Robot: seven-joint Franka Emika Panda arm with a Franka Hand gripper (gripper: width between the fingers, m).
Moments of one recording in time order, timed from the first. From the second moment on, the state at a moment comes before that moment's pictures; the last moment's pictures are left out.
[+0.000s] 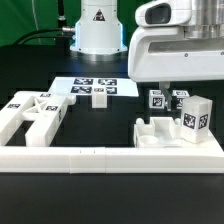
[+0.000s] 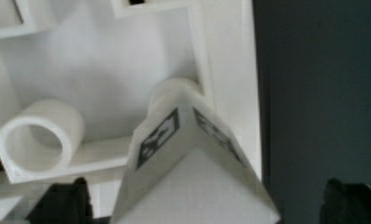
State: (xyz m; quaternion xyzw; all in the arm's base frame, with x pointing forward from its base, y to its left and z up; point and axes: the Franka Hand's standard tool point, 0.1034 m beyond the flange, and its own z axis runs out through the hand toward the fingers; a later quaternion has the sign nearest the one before) arm 0.644 0.123 0.082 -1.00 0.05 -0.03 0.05
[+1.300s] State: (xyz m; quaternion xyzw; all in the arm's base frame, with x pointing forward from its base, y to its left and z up) arm 0.645 0.117 0.081 -0.97 -0.26 -0.04 0.01
